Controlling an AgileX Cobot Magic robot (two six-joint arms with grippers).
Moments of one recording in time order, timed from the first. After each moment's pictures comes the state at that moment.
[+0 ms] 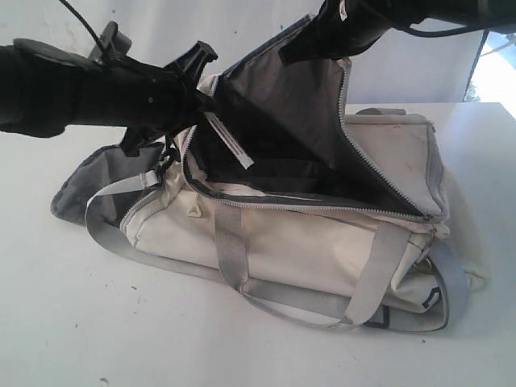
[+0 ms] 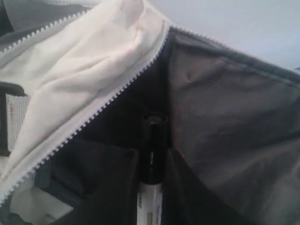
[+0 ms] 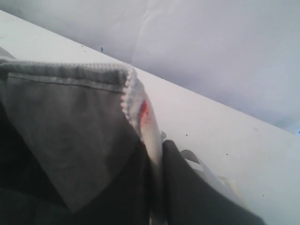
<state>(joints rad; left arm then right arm) -0.49 1.77 -1.20 -1.34 0.15 0.34 0.48 1.84 -1.63 -0.56 0.57 0.32</state>
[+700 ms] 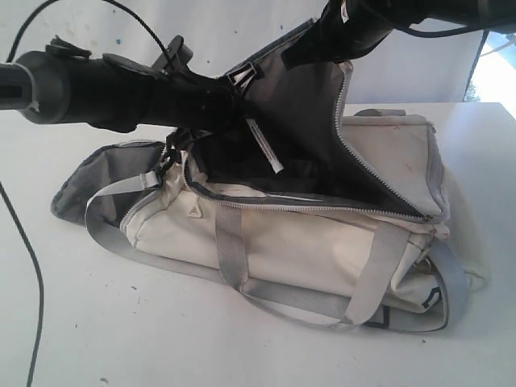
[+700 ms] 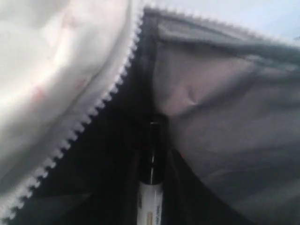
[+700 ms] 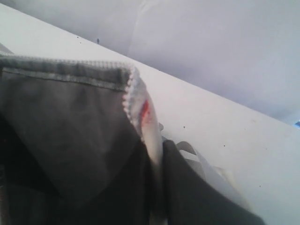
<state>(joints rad) -0.50 2.07 -1.51 -1.35 0.24 0.47 0.48 1.84 -1.63 -0.56 0.60 0.32</state>
